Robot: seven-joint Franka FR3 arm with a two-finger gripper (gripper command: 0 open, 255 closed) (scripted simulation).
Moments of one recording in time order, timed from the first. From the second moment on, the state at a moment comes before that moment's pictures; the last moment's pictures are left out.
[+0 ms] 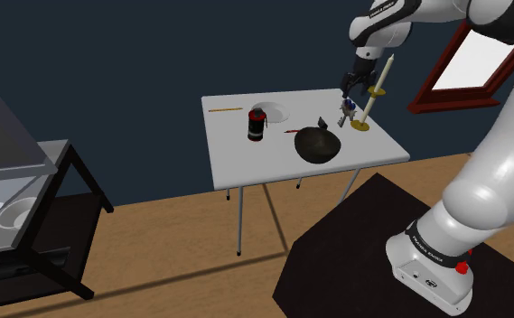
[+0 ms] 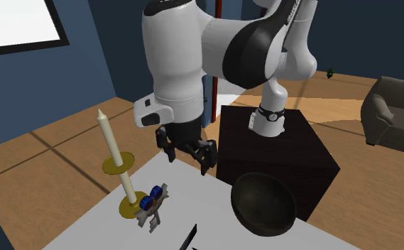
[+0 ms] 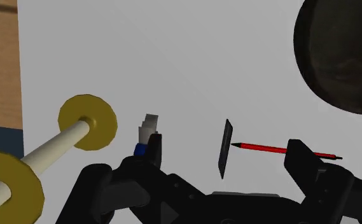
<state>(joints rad) -0.25 0.27 -0.34 -1.90 0.08 2.08 -0.28</state>
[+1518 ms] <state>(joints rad) -0.38 0.62 -0.33 -1.67 0.19 2.13 -0.35</state>
